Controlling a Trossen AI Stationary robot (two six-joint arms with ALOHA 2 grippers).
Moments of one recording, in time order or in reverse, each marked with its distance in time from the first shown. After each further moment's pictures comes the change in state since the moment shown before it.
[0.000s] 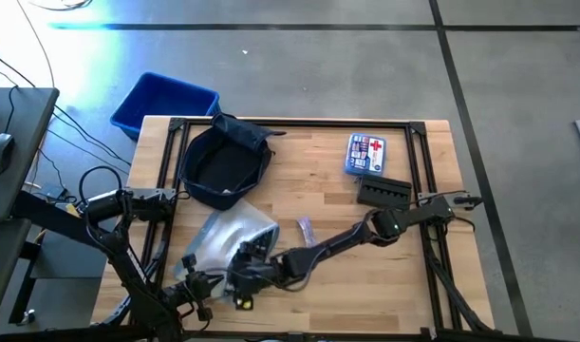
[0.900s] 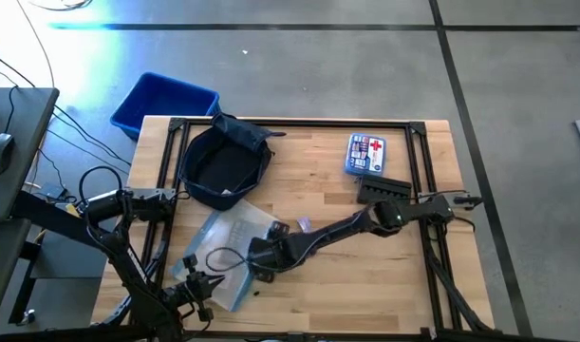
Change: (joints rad) left arm 0.000 0.000 -0.001 0.027 -0.018 0.026; right arm -0.079 -0.071 -0.130 -0.487 0.024 0.294
